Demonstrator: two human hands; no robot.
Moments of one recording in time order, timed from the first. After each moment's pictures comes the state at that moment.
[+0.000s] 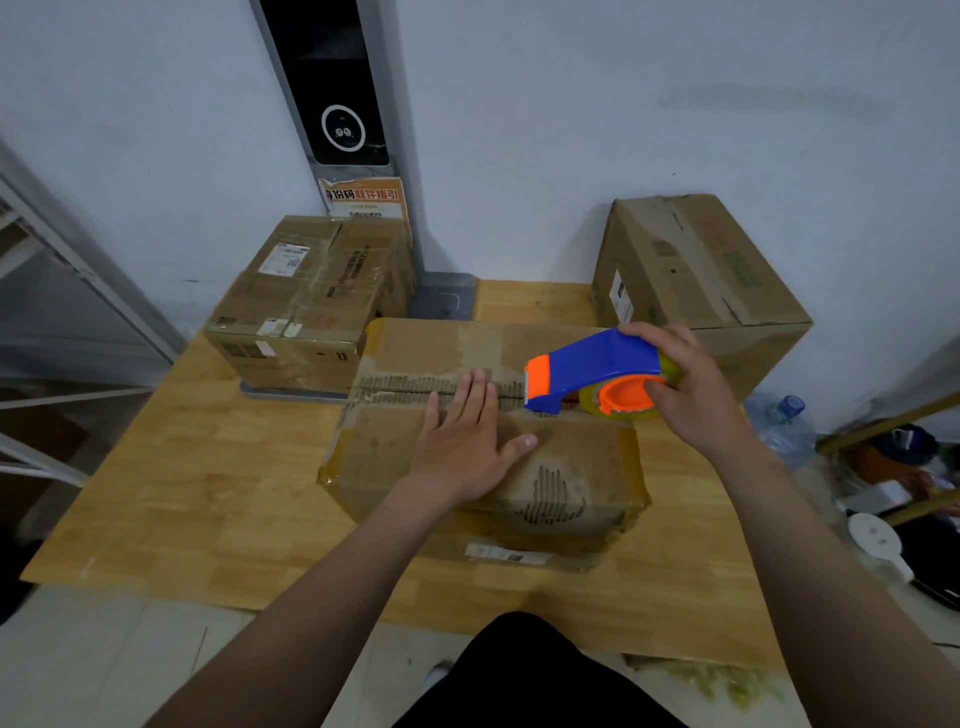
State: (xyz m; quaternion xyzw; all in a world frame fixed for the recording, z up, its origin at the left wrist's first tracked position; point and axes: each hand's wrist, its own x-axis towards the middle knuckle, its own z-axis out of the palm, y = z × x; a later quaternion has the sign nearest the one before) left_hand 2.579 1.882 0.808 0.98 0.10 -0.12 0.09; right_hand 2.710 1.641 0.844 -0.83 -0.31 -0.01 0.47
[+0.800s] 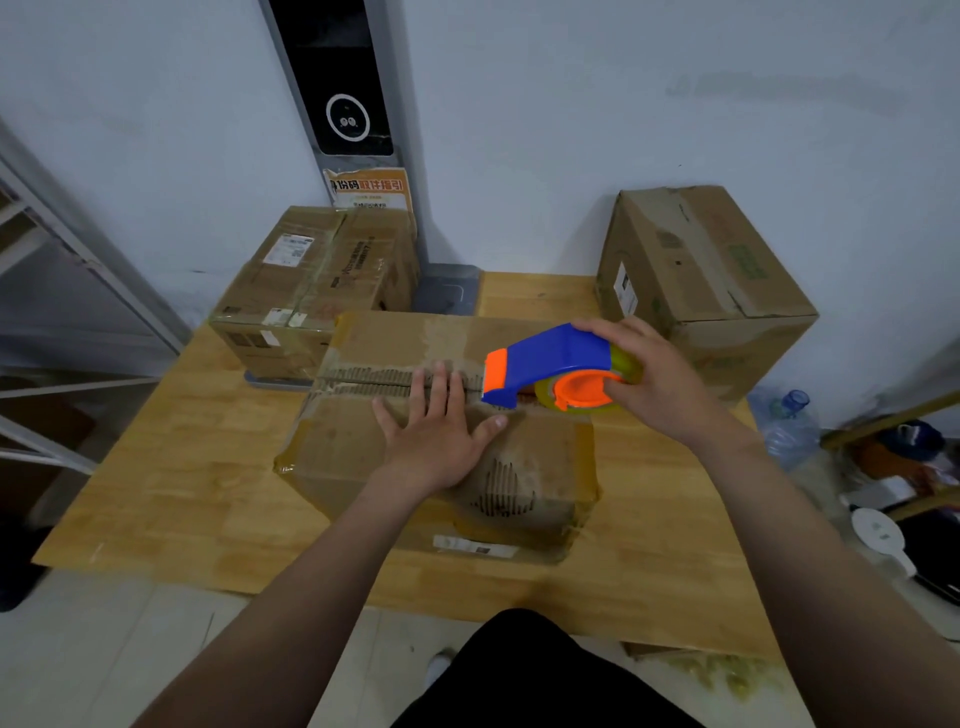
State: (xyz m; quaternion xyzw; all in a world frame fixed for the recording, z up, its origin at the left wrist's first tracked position) left_hand 2.564 1.901 0.813 0.96 0.19 -0.16 0.11; right_hand 2.701 1.666 0.854 -0.84 -0.37 0.06 0.40
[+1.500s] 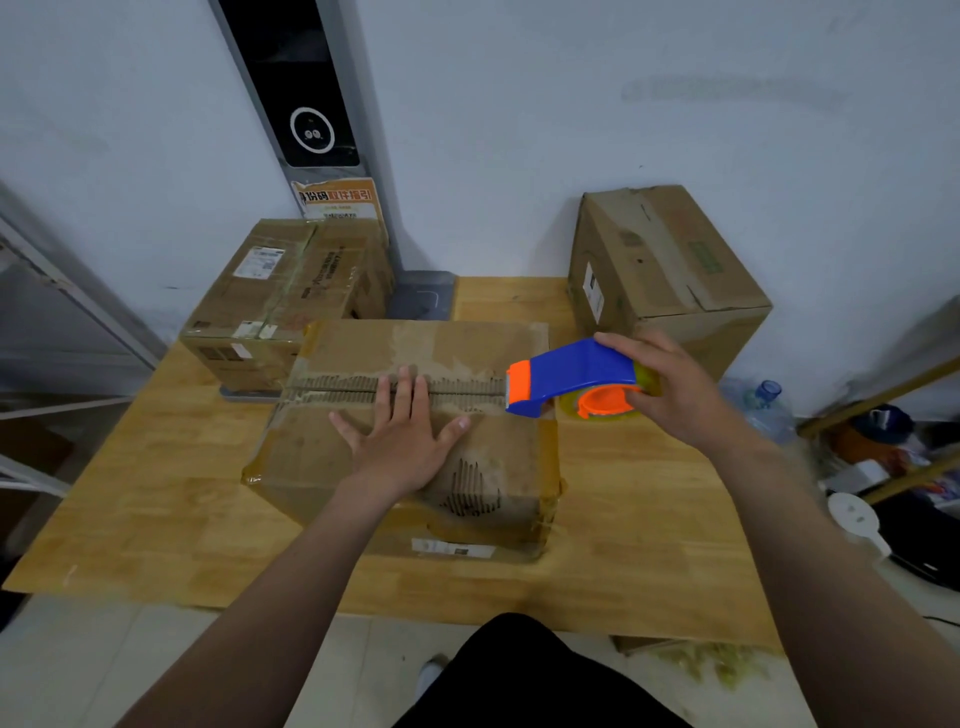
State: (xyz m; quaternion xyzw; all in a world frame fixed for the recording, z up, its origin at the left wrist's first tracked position) left_hand 2.563 1.892 0.814 0.96 0.22 -0.15 0.12; right_hand 2.723 1.592 0.829 -0.84 -0.38 0.02 0.39
